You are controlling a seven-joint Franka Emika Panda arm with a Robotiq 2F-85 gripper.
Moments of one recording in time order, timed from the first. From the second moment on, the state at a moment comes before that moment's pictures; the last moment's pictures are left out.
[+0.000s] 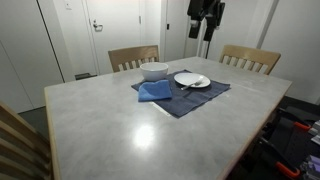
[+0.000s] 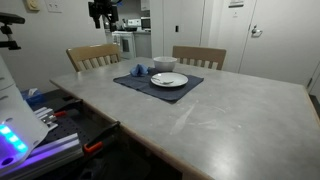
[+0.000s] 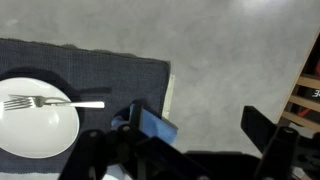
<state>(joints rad) 0.21 -0.29 0.15 -2.50 0.22 2.28 0.03</state>
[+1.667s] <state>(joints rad) 0.10 0.06 0.03 -2.31 0.22 2.41 -0.36</state>
